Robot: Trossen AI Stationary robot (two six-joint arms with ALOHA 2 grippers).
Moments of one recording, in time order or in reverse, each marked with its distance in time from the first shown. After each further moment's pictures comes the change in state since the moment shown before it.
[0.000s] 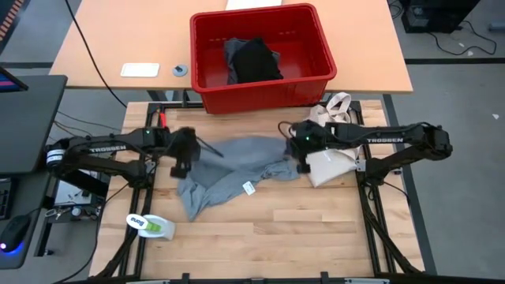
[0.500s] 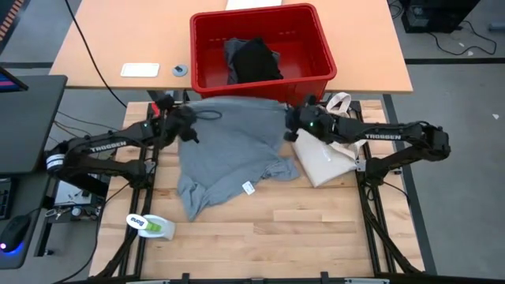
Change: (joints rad) left arm 0.174 0.001 0.003 0.344 -0.814 -0.062; right arm -0.100 0.018 0.002 0.361 0.600 -0.101
